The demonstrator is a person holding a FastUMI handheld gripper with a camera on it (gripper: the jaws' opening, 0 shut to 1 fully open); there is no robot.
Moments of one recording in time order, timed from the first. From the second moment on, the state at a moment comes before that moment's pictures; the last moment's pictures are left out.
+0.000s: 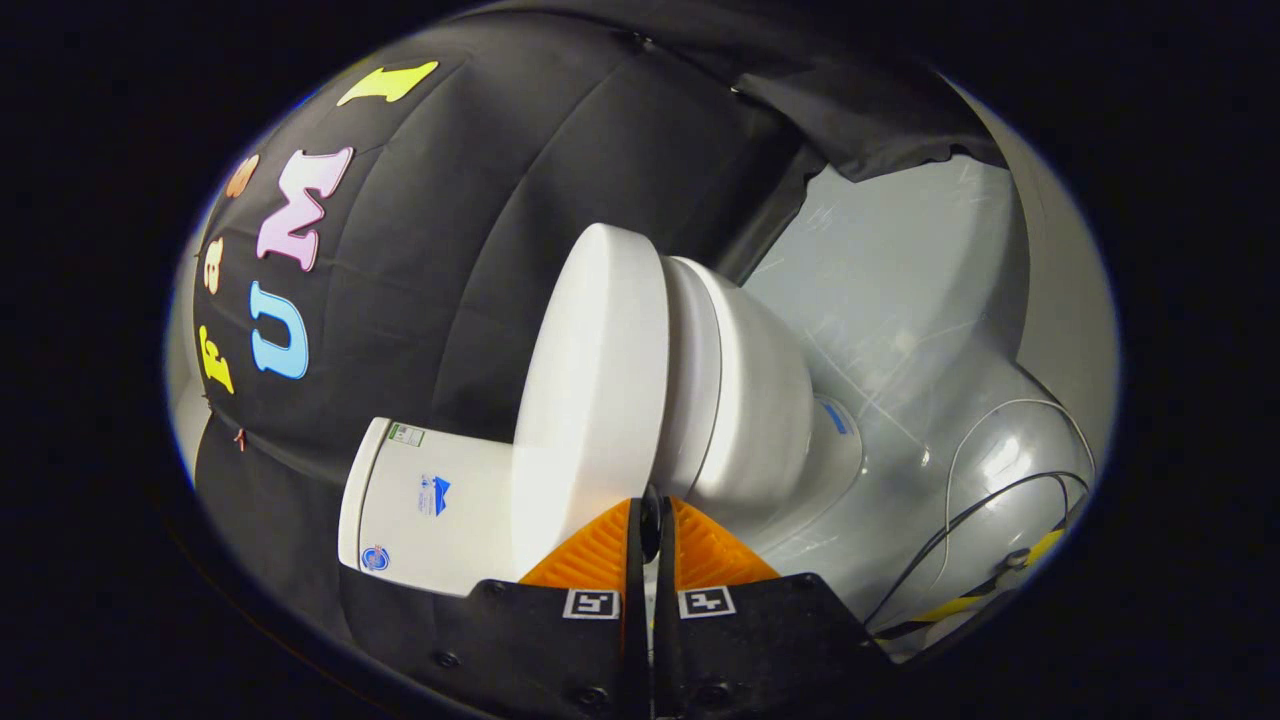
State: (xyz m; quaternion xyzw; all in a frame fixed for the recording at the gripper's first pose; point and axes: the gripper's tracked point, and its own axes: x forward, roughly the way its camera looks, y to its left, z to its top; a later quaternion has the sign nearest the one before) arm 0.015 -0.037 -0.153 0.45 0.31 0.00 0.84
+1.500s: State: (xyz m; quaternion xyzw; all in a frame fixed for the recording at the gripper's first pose) arm 0.017 0.040 -0.008 0.24 0.31 -0.02 0.92
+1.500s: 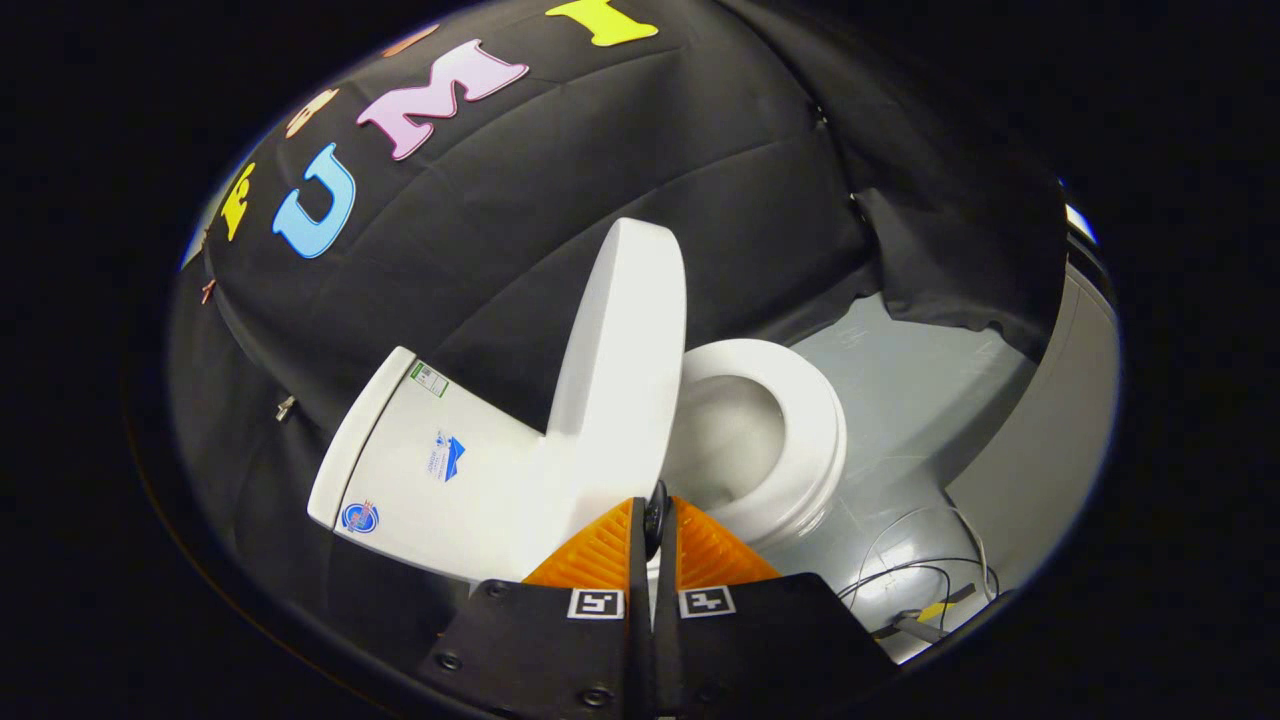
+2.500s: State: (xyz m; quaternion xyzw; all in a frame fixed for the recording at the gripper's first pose) arm 0.017 0.133 0.056 0.15 0.30 -0.03 0.94
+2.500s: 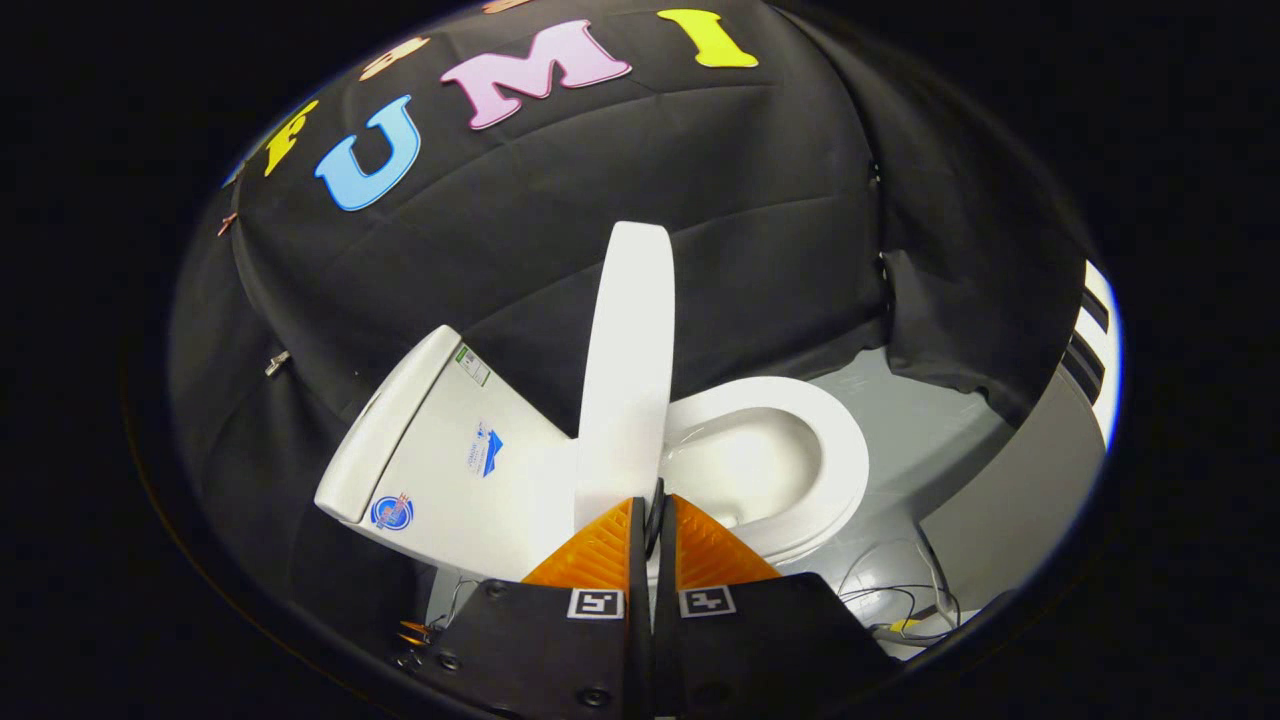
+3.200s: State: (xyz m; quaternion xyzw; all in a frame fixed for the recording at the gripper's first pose) arm 0.022 0.228 0.085 0.07 0.31 -0.04 0.95
